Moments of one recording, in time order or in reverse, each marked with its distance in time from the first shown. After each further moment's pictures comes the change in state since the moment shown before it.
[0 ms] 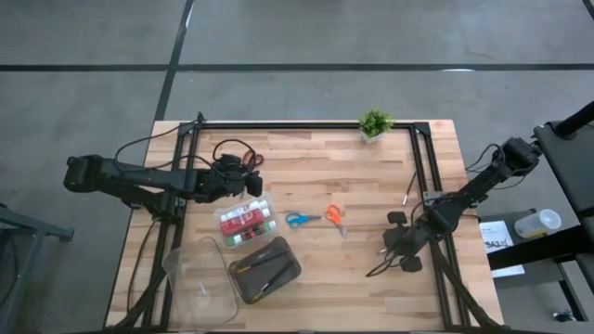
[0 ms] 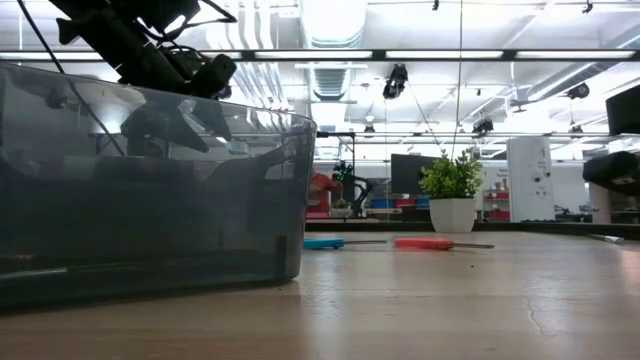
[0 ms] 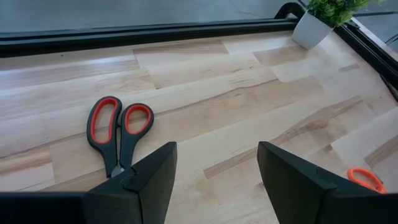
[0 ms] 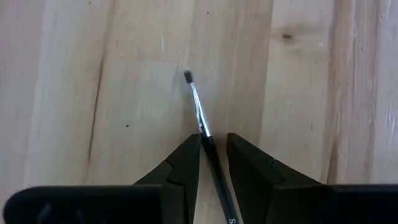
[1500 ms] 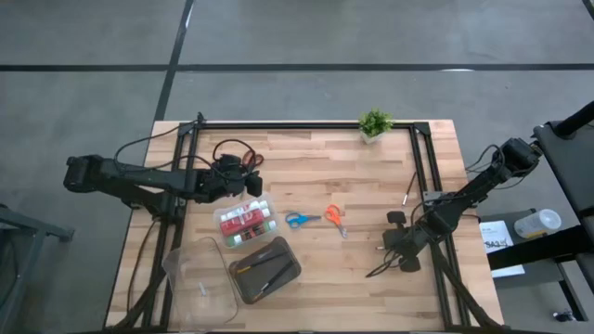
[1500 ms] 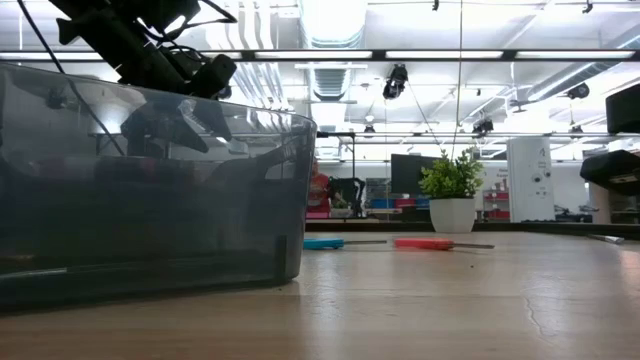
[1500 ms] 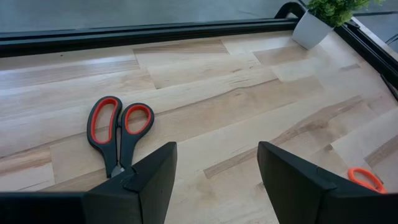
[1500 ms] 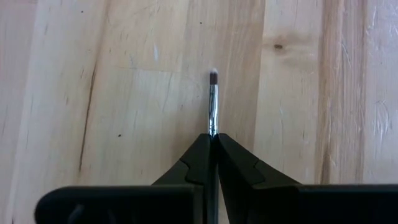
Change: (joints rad) left arm 0.000 0.000 0.000 0.000 0.000 0.000; right arm 0.002 0.034 -0.003 0.029 0.048 0.000
